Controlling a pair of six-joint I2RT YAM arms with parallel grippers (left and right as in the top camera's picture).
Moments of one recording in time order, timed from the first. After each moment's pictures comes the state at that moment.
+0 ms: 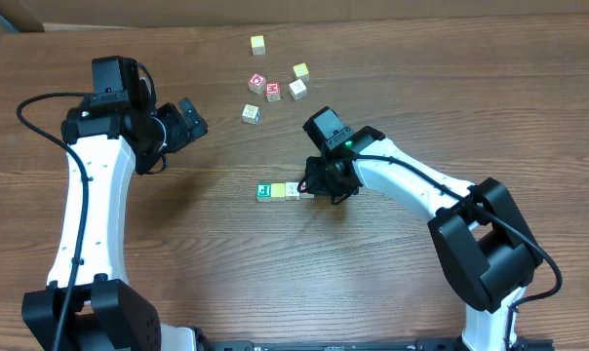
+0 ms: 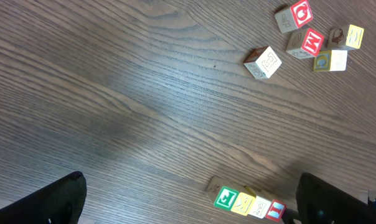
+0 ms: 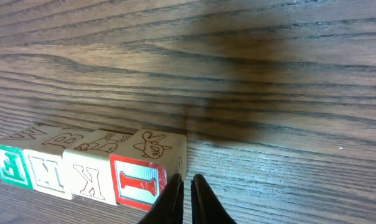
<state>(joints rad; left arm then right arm) 0.13 1.61 1.44 -1.00 0.17 -0.44 0.63 2.01 1.39 -0.70 -0.17 0.67</state>
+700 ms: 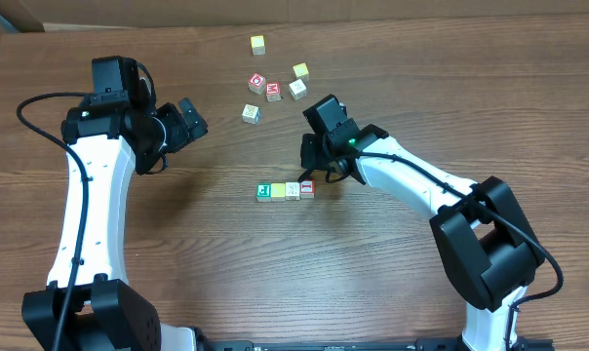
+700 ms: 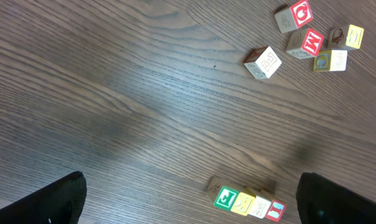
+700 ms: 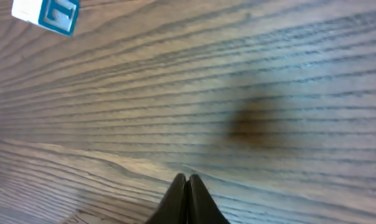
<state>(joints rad) 0.13 1.61 1.44 -1.00 0.17 -0.44 0.61 2.01 1.39 -0.43 -0.03 0.64</state>
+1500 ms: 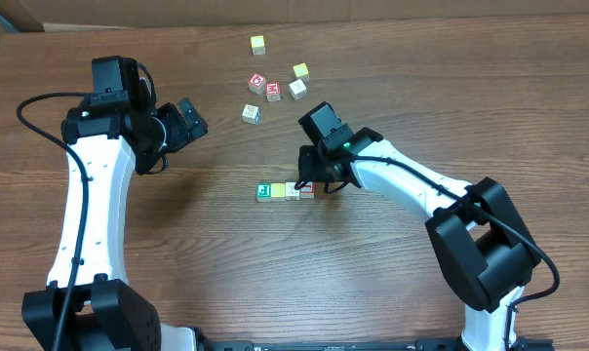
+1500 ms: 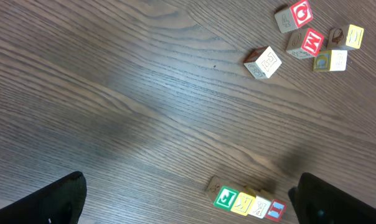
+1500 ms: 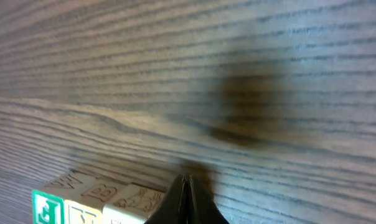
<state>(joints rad) 0.13 1.61 1.44 -1.00 0.17 -0.44 0.64 2.02 1.39 -0.53 -0.09 0.64</state>
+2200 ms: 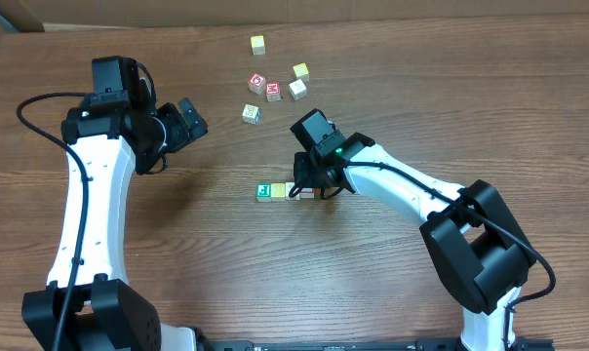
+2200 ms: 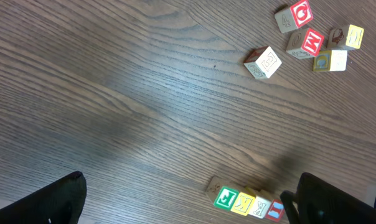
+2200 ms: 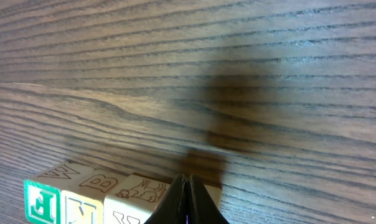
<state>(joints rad) 0.13 1.61 1.44 -1.00 0.17 -0.44 0.67 2.02 1.39 -0.55 -0.06 0.64</state>
